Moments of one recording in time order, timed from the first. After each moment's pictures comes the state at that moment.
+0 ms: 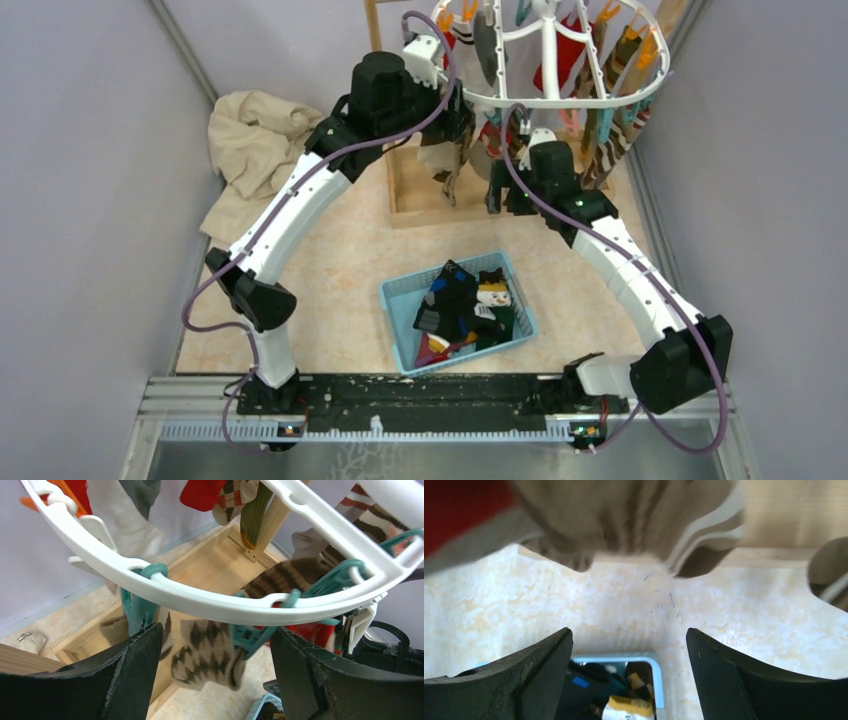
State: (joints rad) left arm -0.70 1.87 2.21 -0.52 0.04 -0.16; right arm 0.38 1.29 1.22 -0.55 0.03 0.27
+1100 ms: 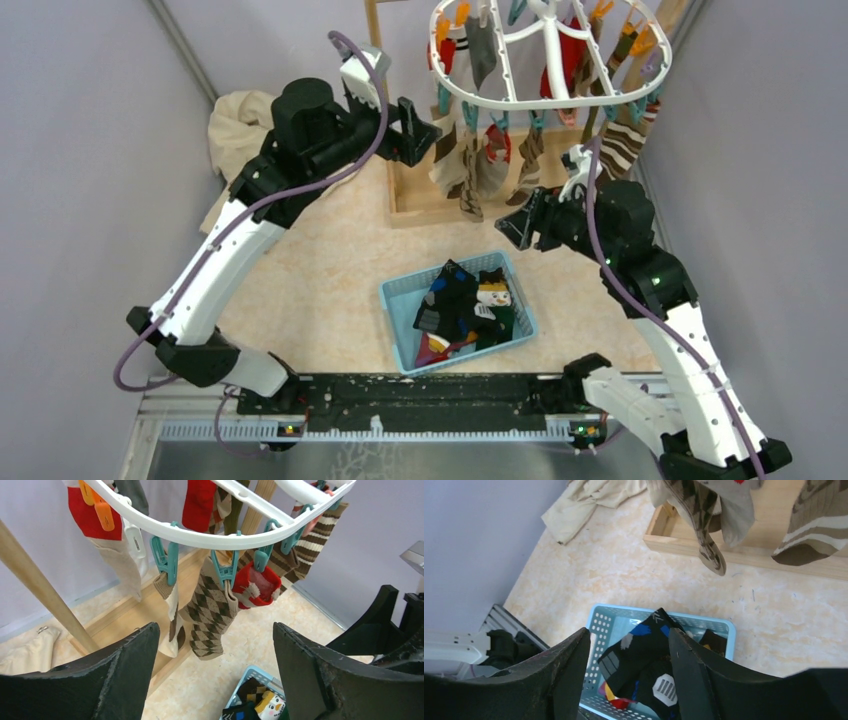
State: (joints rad) left arm -0.72 1.49 1.88 -0.47 0.06 -0.16; right arm 0.39 0.83 1.17 -0.67 -0.29 0.36
